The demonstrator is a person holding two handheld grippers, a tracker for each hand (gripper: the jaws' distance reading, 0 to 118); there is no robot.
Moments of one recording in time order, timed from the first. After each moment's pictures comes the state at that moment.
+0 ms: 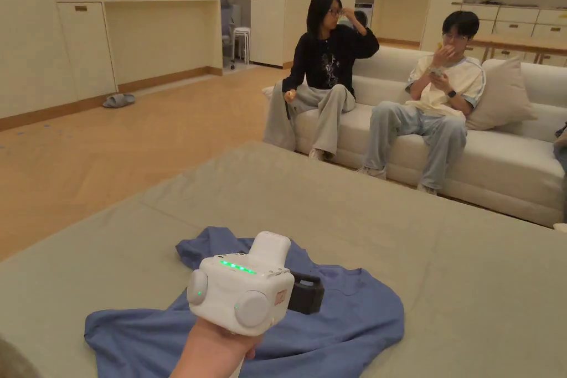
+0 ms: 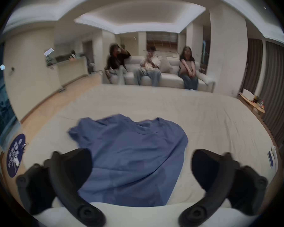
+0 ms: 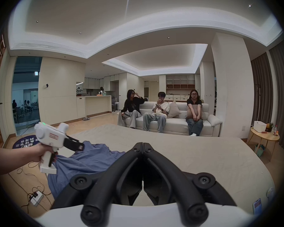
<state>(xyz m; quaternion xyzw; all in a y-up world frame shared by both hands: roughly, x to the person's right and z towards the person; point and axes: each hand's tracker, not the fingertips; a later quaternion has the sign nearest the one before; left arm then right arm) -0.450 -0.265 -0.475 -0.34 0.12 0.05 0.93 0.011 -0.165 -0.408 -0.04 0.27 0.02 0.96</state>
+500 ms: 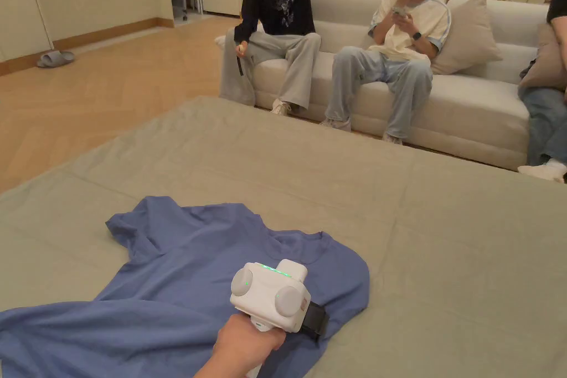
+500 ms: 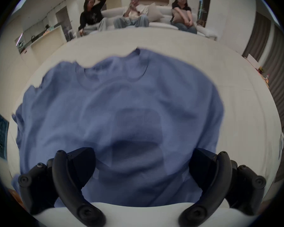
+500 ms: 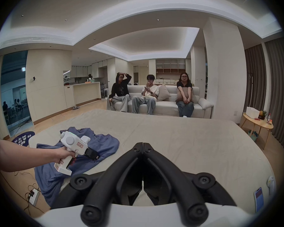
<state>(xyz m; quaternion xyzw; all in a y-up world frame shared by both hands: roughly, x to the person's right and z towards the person) -0.427 -0.445 -0.634 -0.50 0.08 0.05 0.86 0.021 -0.224 -0.458 -0.12 0.22 0.02 0.97</state>
